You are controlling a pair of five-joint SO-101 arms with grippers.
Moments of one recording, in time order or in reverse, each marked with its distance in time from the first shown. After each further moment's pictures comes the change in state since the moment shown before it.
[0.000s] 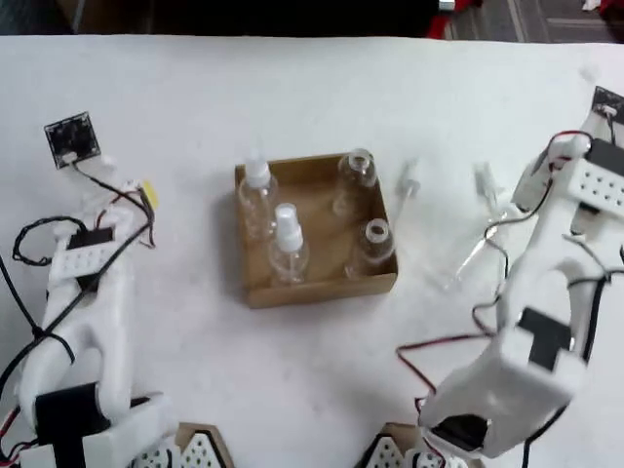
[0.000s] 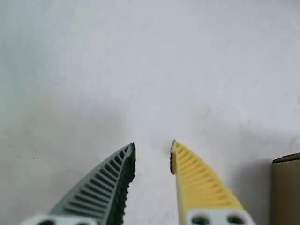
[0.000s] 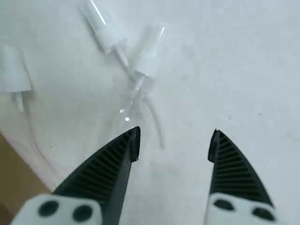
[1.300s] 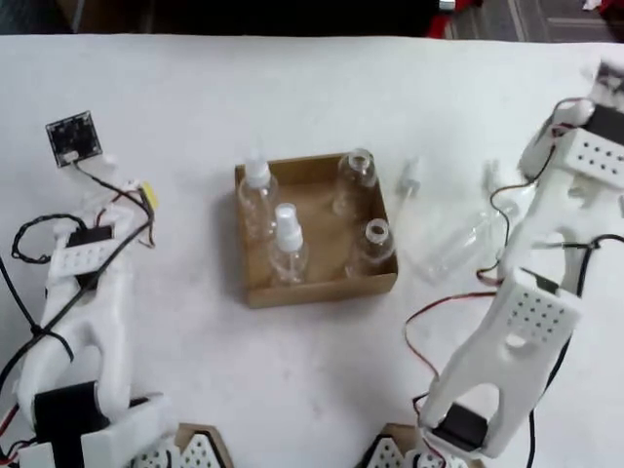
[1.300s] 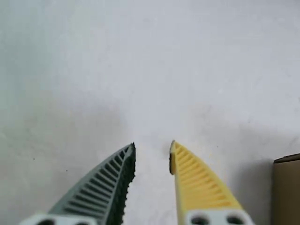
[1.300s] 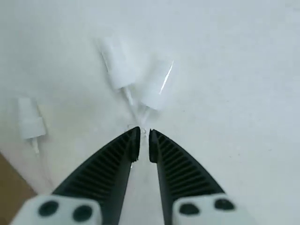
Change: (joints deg) left arm 0.0 0.6 -0.7 0.6 -0.5; right arm -1.0 27.5 -46.4 16.5 -2.7
